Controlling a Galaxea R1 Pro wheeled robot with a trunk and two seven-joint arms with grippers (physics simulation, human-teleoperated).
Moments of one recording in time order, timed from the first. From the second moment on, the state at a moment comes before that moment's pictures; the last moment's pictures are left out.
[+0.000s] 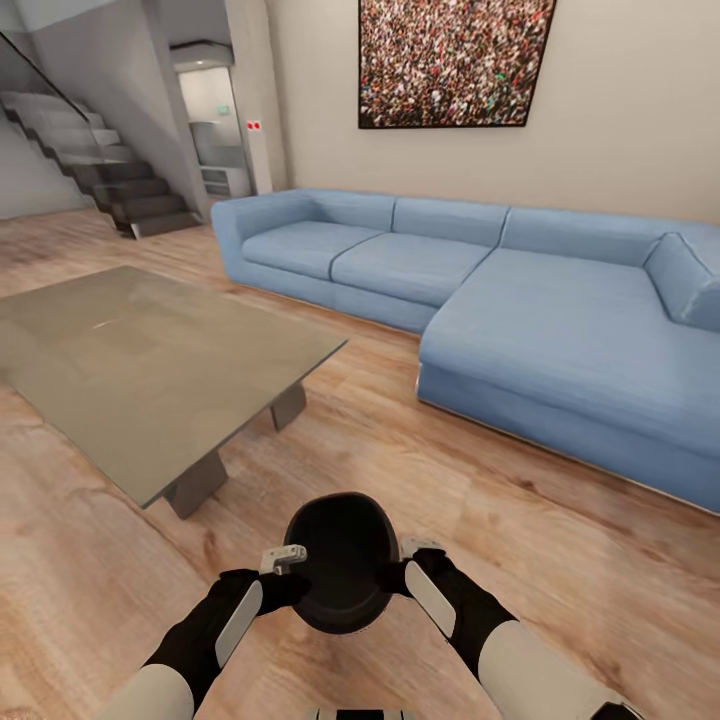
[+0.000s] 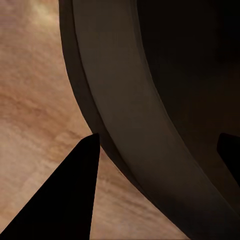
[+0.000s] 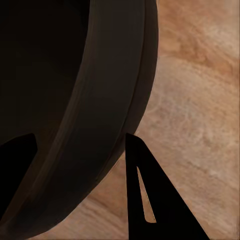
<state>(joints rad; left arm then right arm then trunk) -0.54 -0.04 -0.18 -0.68 0.38 0.56 0.07 -0.68 0.13 0.51 -0.55 -0.69 0.52 -0.32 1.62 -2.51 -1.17</state>
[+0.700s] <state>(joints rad) -0.54 -0.04 -0.18 -0.68 0.38 0.56 0.07 -0.68 0.13 0.51 -0.55 -0.69 0.52 -0.32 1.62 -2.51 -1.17</state>
